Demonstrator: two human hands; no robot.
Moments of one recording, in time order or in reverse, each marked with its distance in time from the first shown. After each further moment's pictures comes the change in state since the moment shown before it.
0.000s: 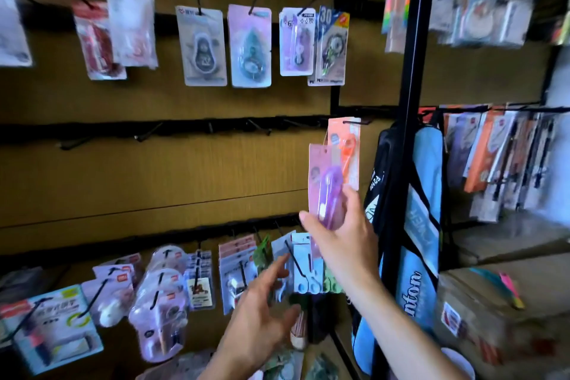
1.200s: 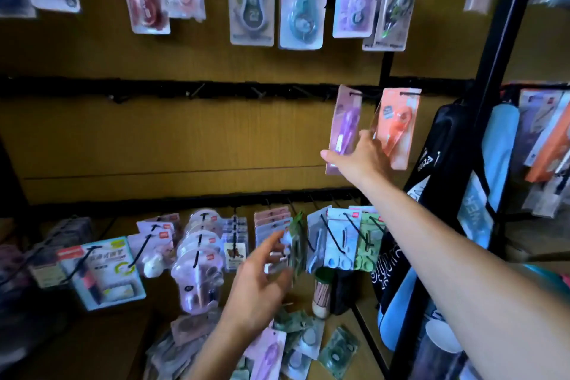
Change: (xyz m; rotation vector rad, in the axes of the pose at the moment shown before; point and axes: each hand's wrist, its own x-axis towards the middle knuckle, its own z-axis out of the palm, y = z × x) left_hand -0.008 -0.032 -0.041 -0.180 0.144 -0.202; right_hand 0.109 -0.016 0.078 -0.402 -0.144 0.048
